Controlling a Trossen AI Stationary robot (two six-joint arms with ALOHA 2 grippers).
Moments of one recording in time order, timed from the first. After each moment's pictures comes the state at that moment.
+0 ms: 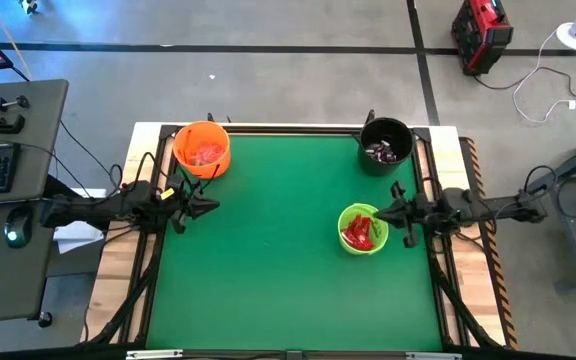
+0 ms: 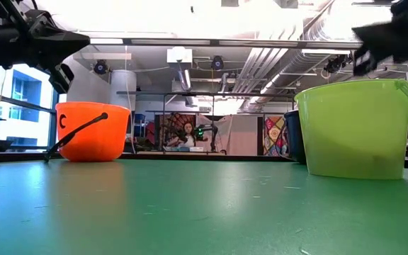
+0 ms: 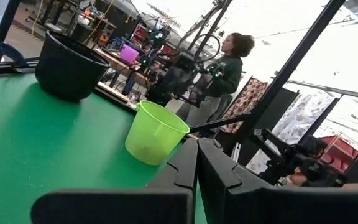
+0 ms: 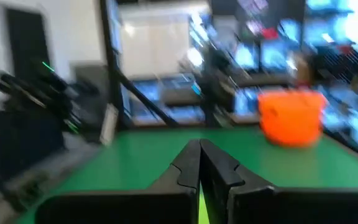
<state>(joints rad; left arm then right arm) 0.02 0.08 0.01 0.18 0.02 -0.55 0.12 0.03 0.01 0.17 -0.01 0.05</state>
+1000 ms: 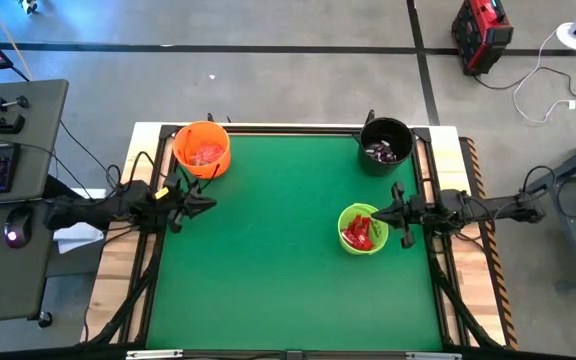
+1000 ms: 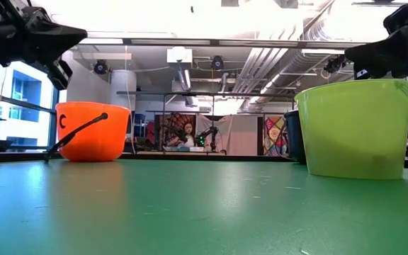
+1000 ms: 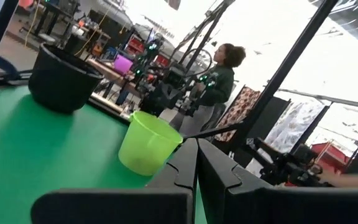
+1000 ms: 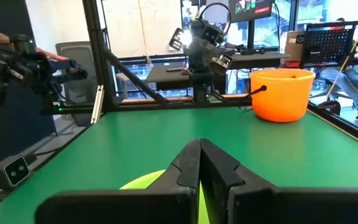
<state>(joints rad) 0.02 0.00 0.01 0.15 0.02 -0.55 0.13 0.01 0.01 0.03 0.05 0.05</state>
